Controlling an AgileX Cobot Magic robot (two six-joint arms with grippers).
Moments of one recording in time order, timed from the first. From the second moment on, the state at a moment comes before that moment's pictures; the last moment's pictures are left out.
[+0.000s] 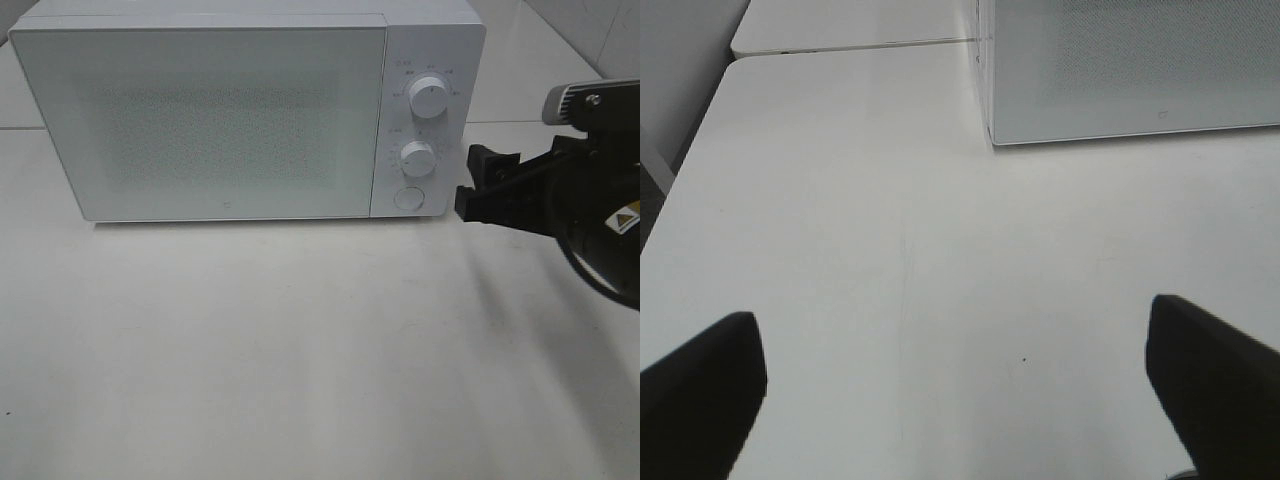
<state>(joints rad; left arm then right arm) 0.03 0.00 -0.50 -0.08 1.05 0.11 0.57 1.49 -0.33 0.57 -1.02 -0.30</state>
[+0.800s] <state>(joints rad) 0.03 0.00 -0.50 -0.08 1.05 0.11 0.82 1.70 -0.34 0.80 -1.14 -0.27</state>
